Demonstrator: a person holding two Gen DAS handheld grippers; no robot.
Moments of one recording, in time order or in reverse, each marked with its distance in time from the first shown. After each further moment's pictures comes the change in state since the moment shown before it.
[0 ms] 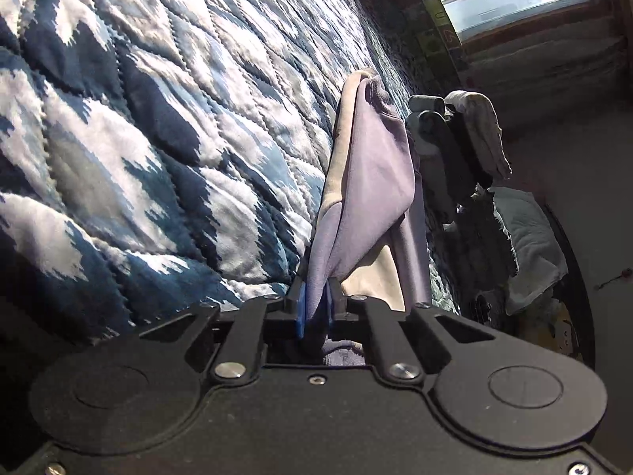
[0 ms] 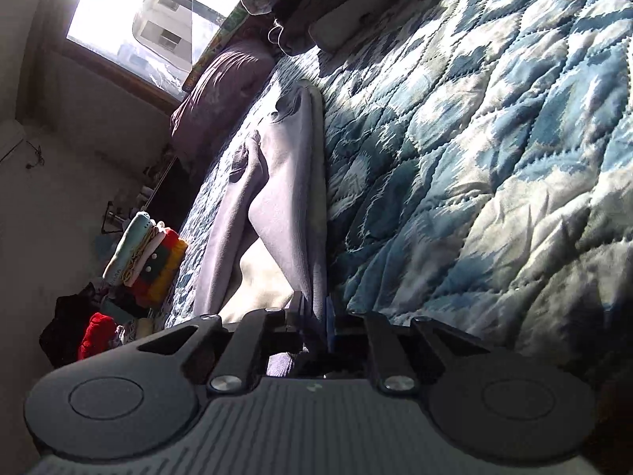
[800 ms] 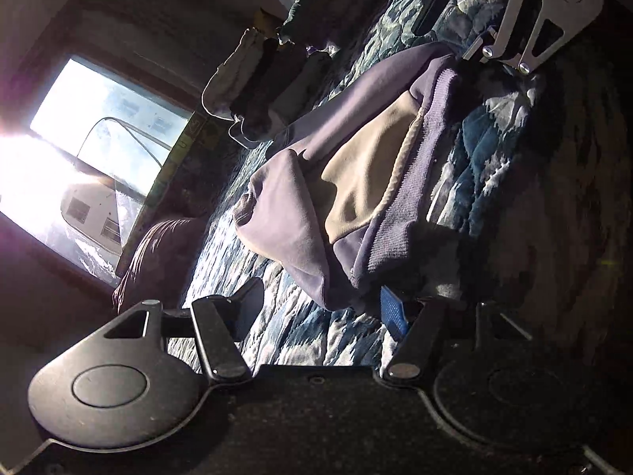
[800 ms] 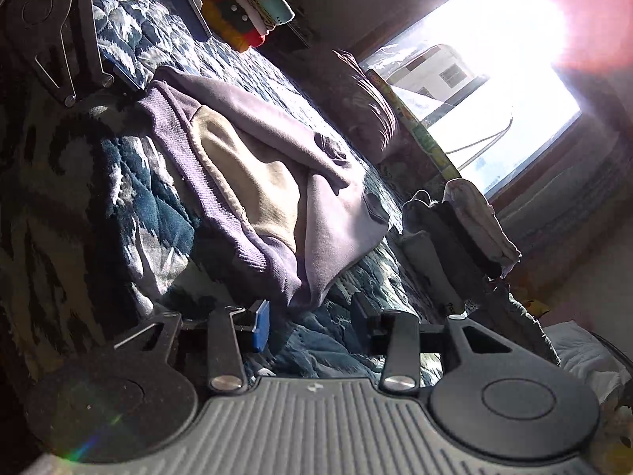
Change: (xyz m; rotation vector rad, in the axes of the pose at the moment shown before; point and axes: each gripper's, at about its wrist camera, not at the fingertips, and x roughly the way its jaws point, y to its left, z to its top) left arm 0.019 -0.025 -0.130 1.935 -0.245 0.539; right arm 0.016 0.074 -0.124 -1.690 -0.161 -0.548
